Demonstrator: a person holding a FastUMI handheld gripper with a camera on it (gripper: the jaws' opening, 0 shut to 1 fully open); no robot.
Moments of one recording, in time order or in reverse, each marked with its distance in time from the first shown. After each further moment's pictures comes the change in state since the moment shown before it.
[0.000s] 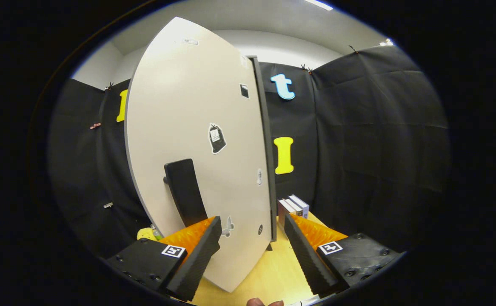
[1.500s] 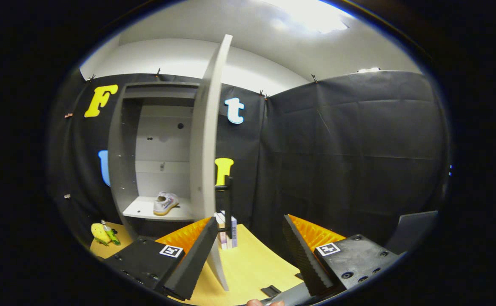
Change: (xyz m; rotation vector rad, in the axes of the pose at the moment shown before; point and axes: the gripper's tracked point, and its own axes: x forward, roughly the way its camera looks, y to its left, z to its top) arm -0.104 -0.188 0.053 -0.139 -0.144 -0.420
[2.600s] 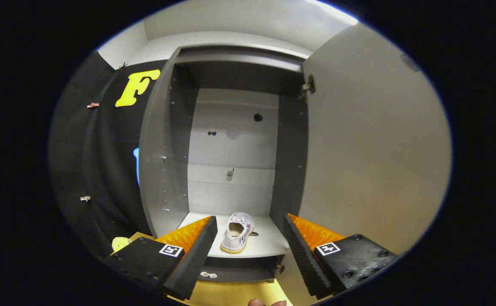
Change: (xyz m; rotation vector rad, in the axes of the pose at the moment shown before) arm 0.097 0.309 0.017 -0.006 -0.059 0.351
